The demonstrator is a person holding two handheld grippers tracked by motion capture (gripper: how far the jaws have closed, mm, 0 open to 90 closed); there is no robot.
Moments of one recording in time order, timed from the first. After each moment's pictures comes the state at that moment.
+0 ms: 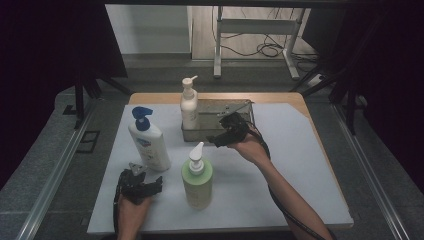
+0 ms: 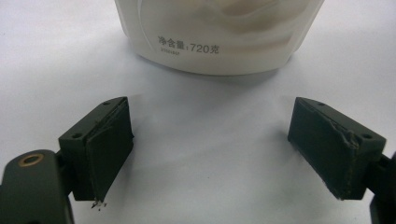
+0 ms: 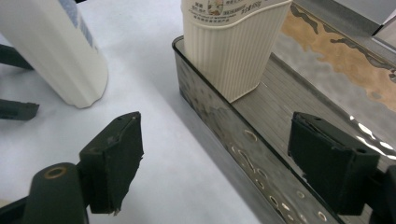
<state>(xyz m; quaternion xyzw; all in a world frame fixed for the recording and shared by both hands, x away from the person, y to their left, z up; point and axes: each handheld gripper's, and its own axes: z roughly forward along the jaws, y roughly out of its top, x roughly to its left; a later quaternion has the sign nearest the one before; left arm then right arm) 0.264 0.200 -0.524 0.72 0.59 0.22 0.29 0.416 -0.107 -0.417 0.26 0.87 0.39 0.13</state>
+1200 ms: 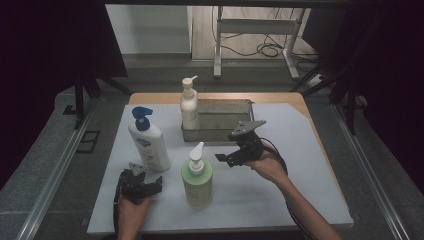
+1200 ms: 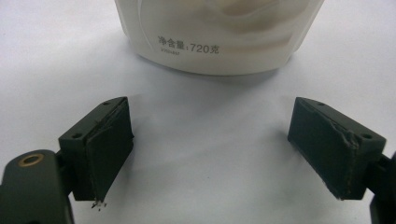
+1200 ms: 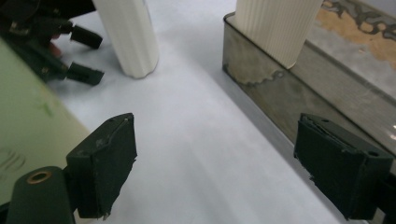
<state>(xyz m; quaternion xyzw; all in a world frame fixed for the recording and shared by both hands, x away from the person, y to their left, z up) 0.264 0.201 -0.524 0.72 0.58 0.22 0.29 0.365 -0.146 -0.425 0.23 0.87 0.43 0.09</state>
